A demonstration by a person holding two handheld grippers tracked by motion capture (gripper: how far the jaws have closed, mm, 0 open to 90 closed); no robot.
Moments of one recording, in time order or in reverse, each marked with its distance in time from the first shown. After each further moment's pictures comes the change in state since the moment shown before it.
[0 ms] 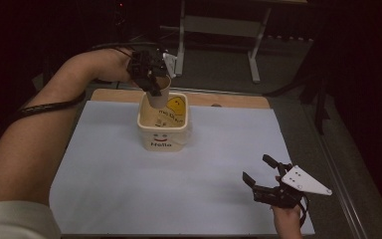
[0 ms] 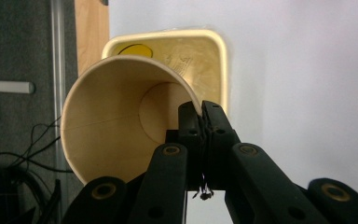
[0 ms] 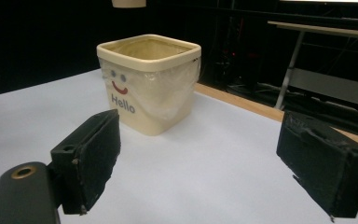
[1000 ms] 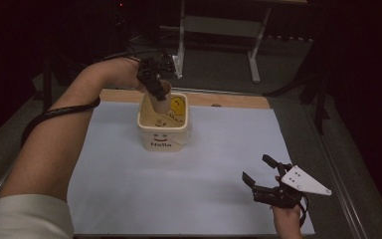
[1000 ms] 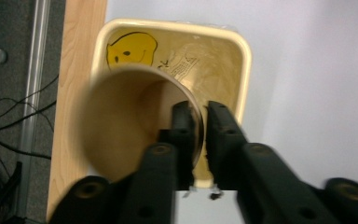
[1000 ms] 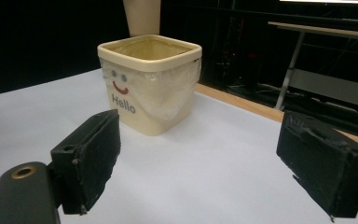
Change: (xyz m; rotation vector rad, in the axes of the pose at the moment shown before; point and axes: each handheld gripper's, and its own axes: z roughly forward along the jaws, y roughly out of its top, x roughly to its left) left arm 0.020 0.002 0.040 0.020 -0.041 -0.176; right arm 0.001 0.000 0.000 0.001 -0.001 -0.003
